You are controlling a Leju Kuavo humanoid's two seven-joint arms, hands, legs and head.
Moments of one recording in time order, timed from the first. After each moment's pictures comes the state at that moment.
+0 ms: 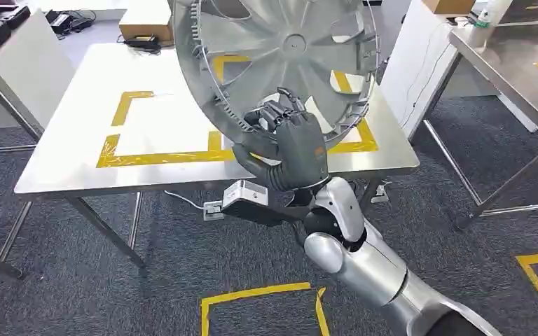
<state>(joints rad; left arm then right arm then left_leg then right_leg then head) -0.10 -0.09 0.68 -0.18 -0.97 0.06 0.04 -0.46 -0.11 0.68 -1.40 1.02 -0.33 -0.05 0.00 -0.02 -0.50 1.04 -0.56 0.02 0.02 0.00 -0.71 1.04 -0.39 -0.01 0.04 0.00</state>
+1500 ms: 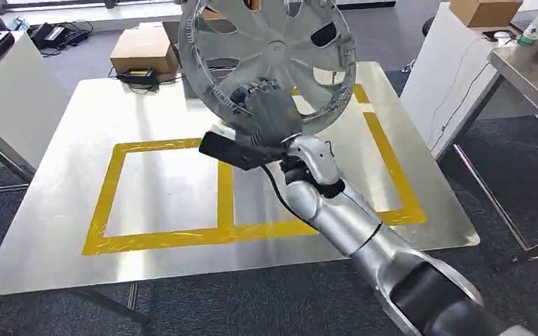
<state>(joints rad) -0.12 -0.09 0.68 -0.18 -1.02 0.03 0.02 -0.79 0.02 0.66 -0.90 0.95 -0.08 0.02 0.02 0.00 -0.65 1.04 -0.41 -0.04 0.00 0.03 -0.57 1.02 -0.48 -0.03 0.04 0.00</state>
